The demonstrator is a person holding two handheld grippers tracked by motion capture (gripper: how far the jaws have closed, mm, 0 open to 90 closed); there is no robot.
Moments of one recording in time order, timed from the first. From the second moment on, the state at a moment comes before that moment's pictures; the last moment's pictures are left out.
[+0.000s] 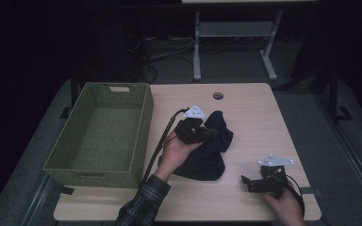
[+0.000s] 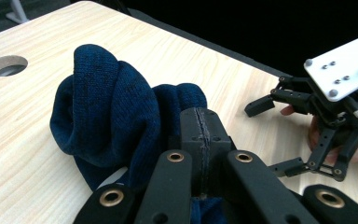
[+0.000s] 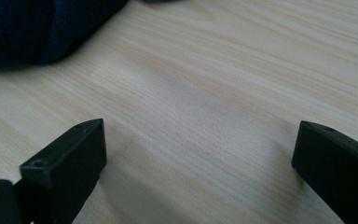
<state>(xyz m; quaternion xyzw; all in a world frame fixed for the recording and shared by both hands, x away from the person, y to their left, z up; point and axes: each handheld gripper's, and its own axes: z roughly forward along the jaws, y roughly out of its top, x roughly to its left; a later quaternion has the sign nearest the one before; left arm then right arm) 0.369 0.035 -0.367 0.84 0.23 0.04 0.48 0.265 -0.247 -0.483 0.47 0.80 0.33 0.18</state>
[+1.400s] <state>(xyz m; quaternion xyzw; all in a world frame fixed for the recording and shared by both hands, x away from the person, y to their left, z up) 0.446 0.076 -0.404 0.84 0.34 0.13 0.40 0.265 -0.247 -0.483 0.47 0.80 0.34 0.18</state>
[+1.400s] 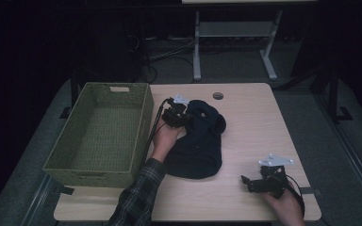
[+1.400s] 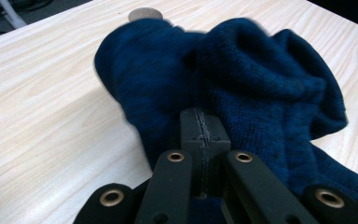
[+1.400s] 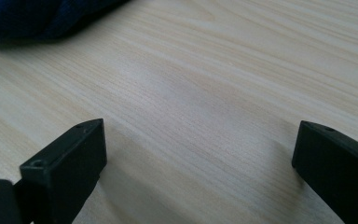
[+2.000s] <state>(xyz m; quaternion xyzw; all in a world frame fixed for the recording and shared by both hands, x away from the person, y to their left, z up) 0.398 0.085 -0.383 0.84 0.31 0.11 0.43 0.265 -0.243 -0.468 0.46 0.81 0.33 0.15</state>
